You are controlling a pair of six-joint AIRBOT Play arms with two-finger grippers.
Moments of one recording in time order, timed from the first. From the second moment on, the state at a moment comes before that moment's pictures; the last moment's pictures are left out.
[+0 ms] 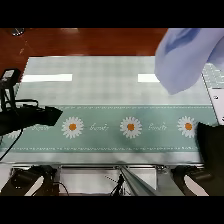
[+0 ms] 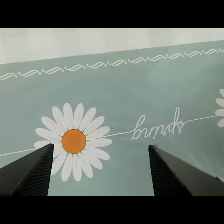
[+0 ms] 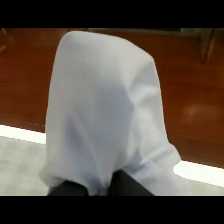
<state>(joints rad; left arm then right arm) -0.24 -0.53 0.76 1.39 -1.16 -1.67 0.16 -0.93 1.77 -1.42 1.13 1.52</state>
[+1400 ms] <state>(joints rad) -0.25 -0.56 0.60 1.22 -1.08 -1.70 0.31 -1.41 1.51 -1.10 1.27 1.55</state>
